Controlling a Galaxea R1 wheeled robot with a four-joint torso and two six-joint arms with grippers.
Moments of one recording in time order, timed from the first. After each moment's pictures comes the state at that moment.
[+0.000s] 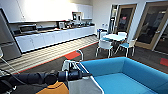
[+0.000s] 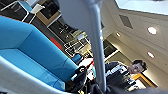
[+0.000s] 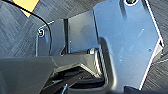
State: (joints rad) left arm 0.28 2.29 -0.93 0.00 0.05 -0.55; right arm -1.58 3.08 -2.71 -0.33 0.19 0.37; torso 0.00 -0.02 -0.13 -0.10
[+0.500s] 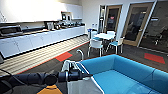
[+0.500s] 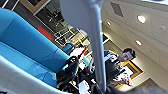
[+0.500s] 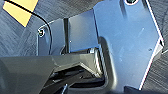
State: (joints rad) left arm 0.28 2.29 -0.92 0.00 0.05 -0.55; right arm -1.58 3.08 -2.71 -0.33 0.19 0.37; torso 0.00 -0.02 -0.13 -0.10
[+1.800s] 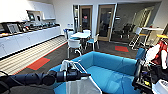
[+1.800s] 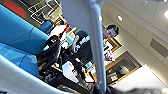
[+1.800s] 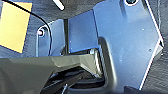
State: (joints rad) left arm 0.28 2.26 -0.92 0.00 0.05 -0.55; right arm -1.58 3.08 -2.71 -0.33 0.19 0.37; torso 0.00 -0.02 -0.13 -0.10
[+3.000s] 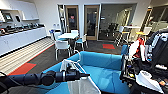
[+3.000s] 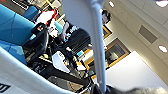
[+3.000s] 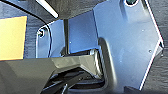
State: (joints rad) left arm 0.28 2.24 -0.92 0.00 0.05 -0.55; right arm -1.58 3.08 -2.71 -0.33 0.19 0.37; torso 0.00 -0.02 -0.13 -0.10
